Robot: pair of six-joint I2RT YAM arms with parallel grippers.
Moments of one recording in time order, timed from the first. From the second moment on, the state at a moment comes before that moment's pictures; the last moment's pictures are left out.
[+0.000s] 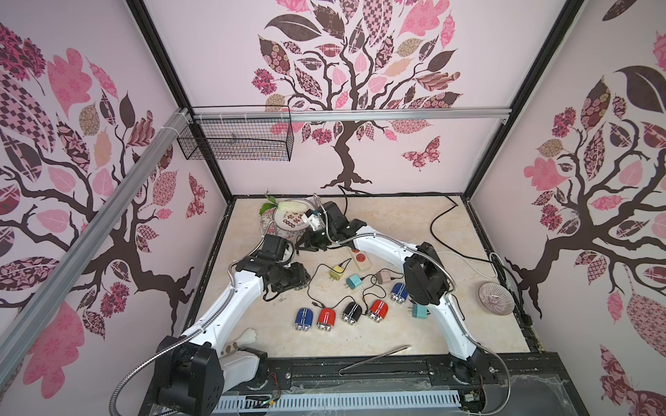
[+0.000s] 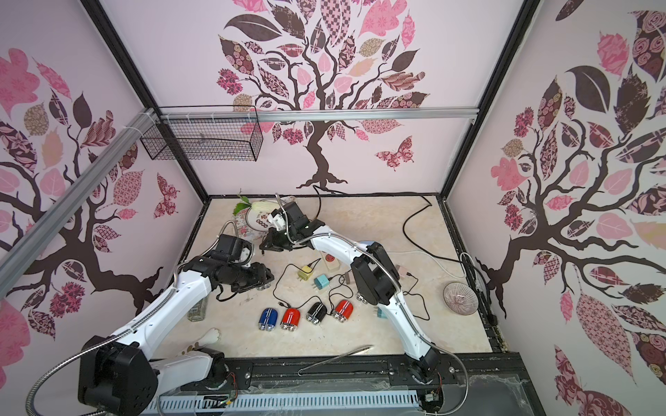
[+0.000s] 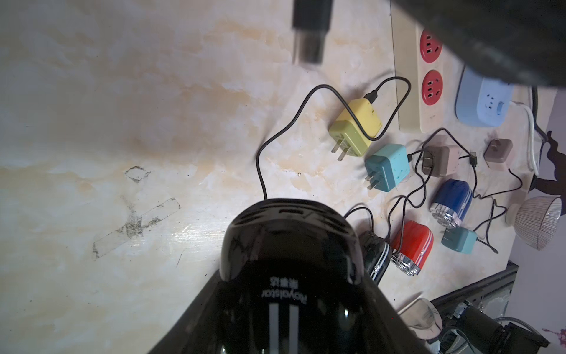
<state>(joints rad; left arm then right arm) -0.26 1.22 0.90 -0.83 0.29 -0.47 0.77 2.34 2.05 -0.33 -0.65 0.78</state>
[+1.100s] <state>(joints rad) -0.26 1.27 0.82 -0.85 0.00 -0.65 0.77 2.34 1.79 -0.24 -0.63 0.81</state>
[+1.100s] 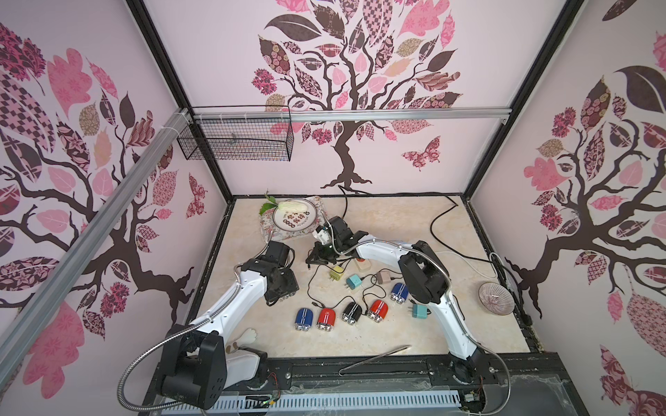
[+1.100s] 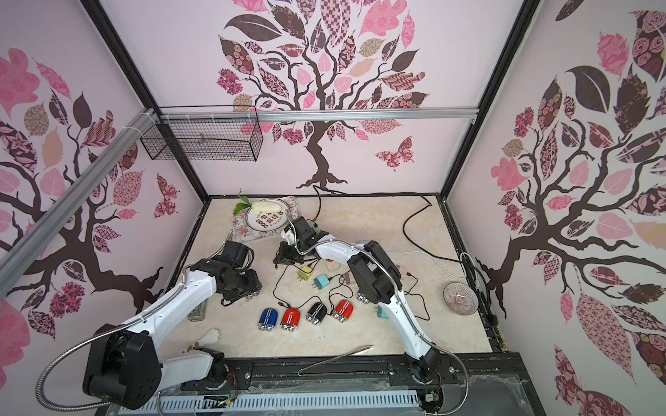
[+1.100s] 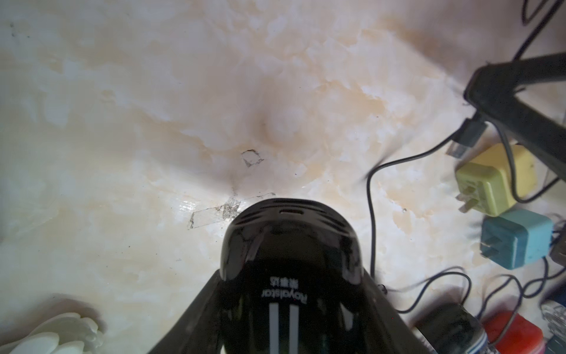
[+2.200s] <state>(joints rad) -0.27 1.37 0.71 -0.81 -0.10 -0.70 0.84 2.37 1.75 -0.20 -0.62 0.84</state>
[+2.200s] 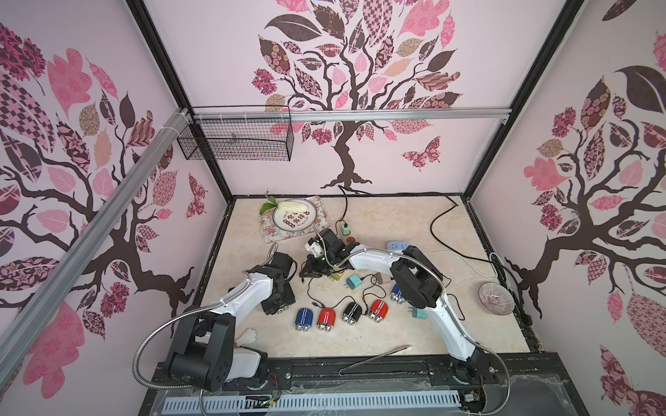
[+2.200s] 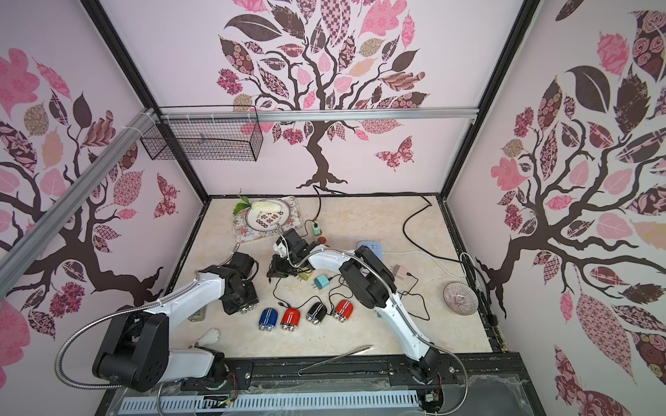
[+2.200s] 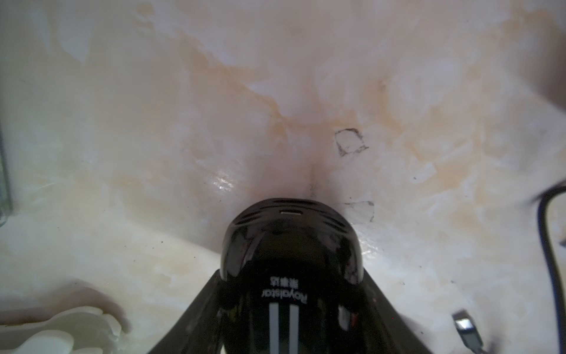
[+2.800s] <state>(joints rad) -0.30 1.40 0.70 -0.80 -0.12 -0.70 0.84 2.37 1.74 -0.24 -0.57 0.80</state>
